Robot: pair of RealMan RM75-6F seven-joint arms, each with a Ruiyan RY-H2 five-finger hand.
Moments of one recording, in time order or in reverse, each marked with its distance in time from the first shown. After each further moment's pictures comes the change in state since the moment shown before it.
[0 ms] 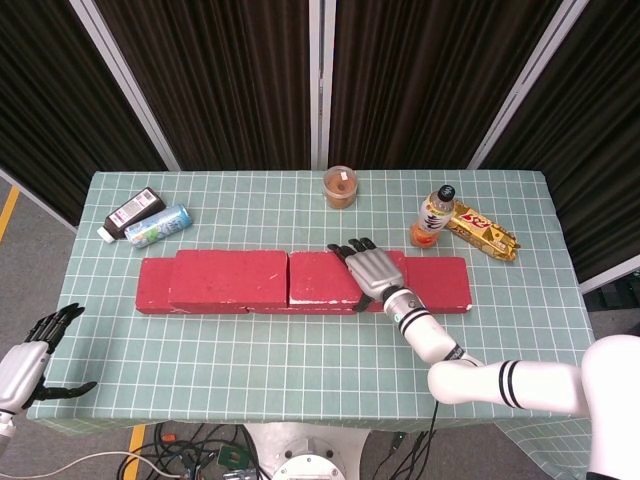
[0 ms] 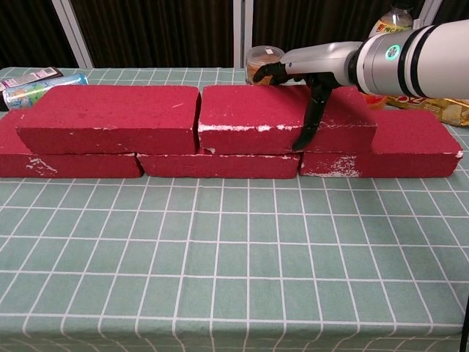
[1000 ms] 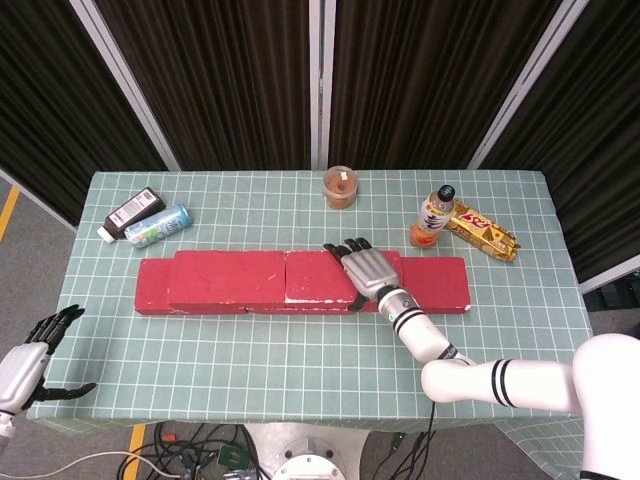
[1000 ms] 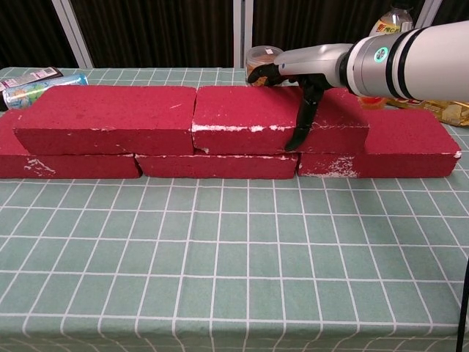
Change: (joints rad) left arm -0.002 0.003 0.005 0.003 0.000 -0.011 -0.007; right arm 0.012 -0.026 0.009 0.015 0.027 -0.001 -0.013
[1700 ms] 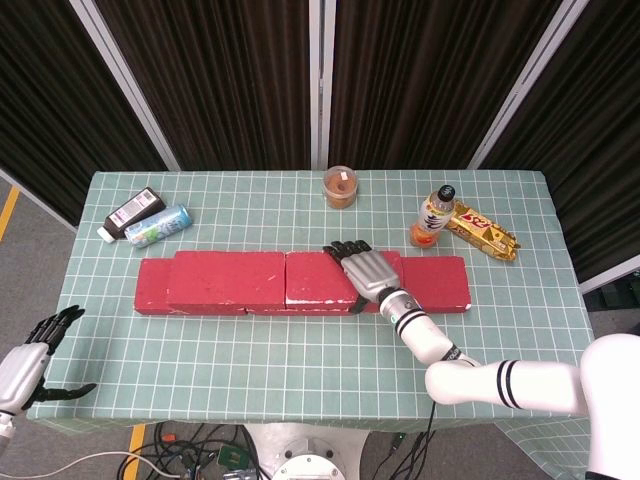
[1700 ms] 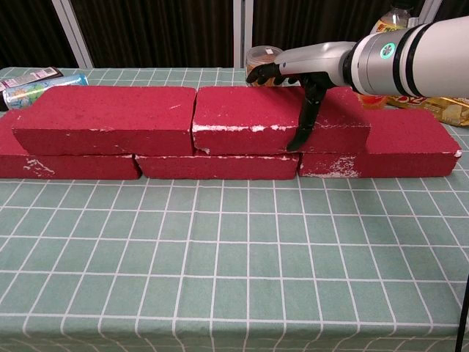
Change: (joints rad) left arm 0.000 -0.005 0.000 0.006 0.000 0.000 -0.002; right arm -0.006 0.034 0.001 -0.039 -0.018 -0.006 0.022
